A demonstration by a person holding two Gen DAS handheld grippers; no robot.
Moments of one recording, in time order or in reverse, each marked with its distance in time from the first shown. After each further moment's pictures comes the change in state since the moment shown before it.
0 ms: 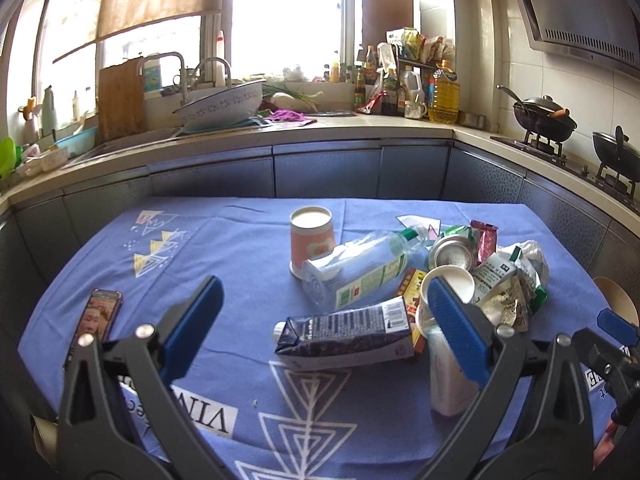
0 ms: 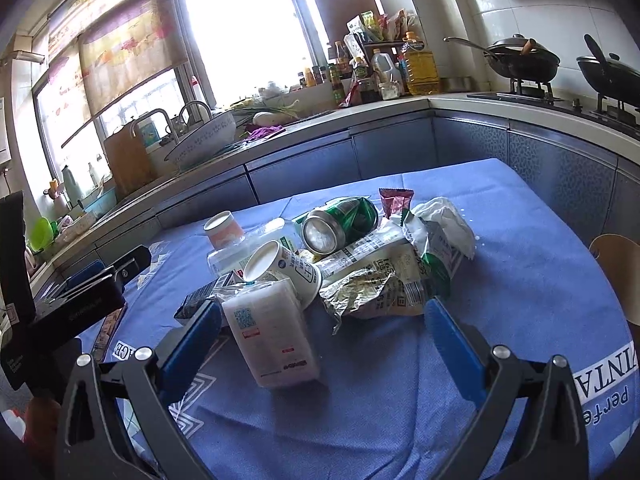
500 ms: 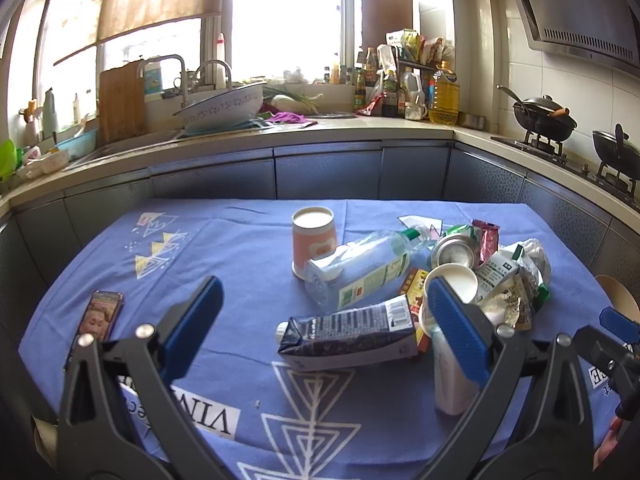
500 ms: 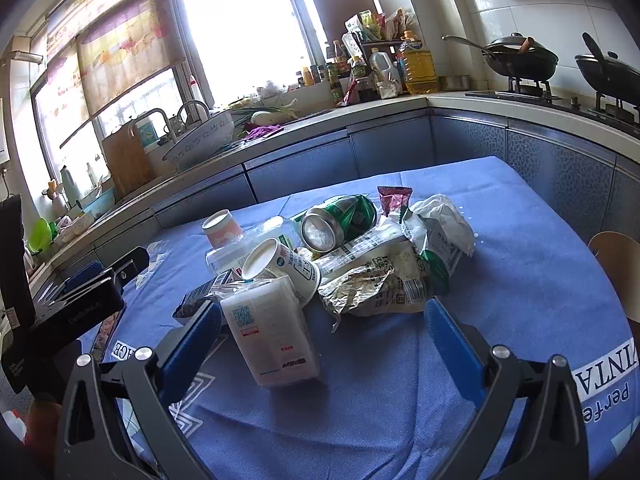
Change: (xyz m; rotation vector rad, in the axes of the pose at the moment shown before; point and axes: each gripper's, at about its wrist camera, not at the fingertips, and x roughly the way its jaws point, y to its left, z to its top) left arm 0.001 0.002 -0.003 0.003 -0.008 0.002; right arm 0.000 0.000 -0.002 0.006 0.001 -0.004
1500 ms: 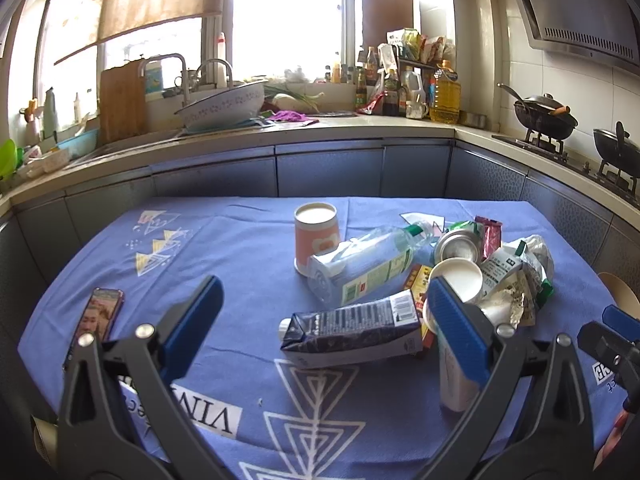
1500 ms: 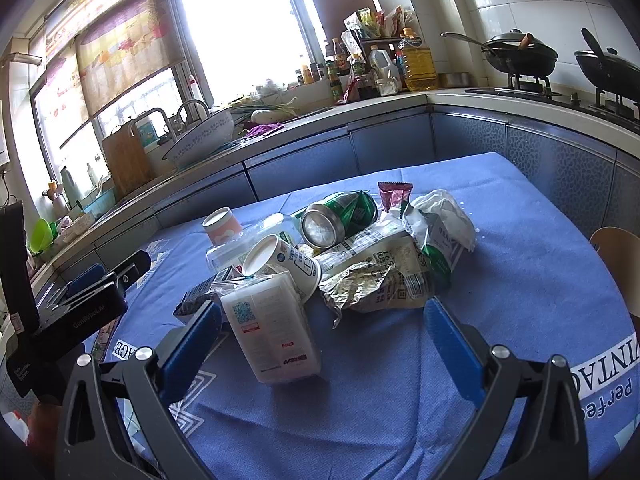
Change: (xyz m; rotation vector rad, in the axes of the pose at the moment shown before) left arm 0.003 0.004 -0.005 0.004 0.001 0.001; right arm 0.002 0.002 -0.005 0.004 0.005 0.002
